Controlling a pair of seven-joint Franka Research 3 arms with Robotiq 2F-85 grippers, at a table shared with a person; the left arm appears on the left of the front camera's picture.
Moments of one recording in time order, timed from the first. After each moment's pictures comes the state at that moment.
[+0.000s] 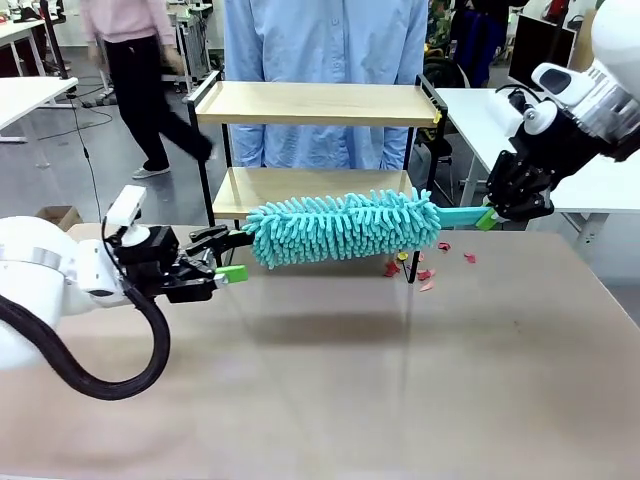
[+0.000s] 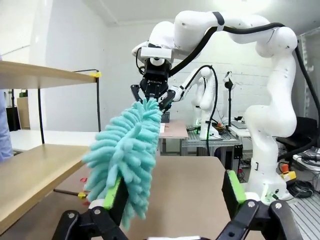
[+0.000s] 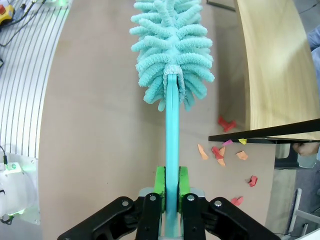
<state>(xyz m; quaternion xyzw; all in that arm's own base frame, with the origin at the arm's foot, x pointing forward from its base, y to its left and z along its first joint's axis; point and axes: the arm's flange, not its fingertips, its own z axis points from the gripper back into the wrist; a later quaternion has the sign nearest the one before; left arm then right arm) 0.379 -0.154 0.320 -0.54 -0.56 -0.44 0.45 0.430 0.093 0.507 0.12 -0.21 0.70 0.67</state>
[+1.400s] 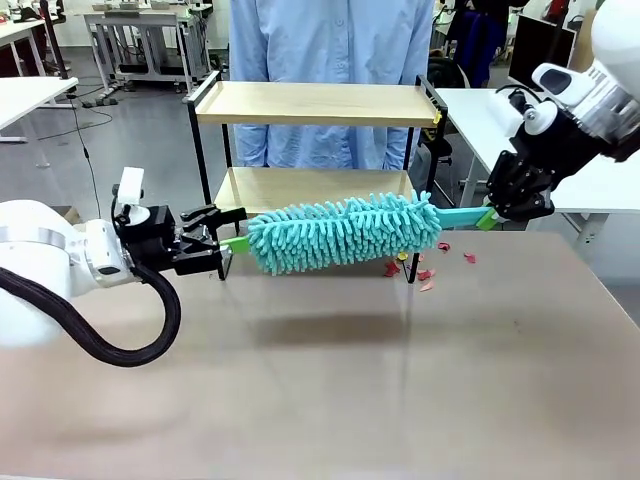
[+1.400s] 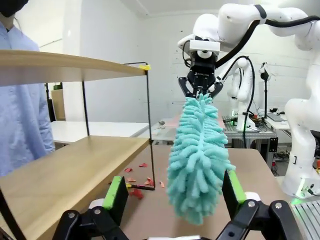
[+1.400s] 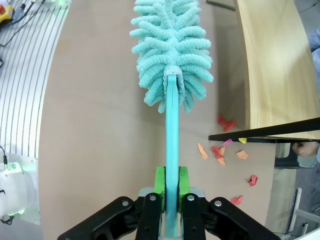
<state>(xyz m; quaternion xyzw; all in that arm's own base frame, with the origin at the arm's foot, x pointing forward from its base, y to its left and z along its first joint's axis) 0.420 -0.131 0.329 -0.47 -0.60 -0.41 0.50 0.430 0.093 0.507 0.12 -0.21 0.70 0.67</state>
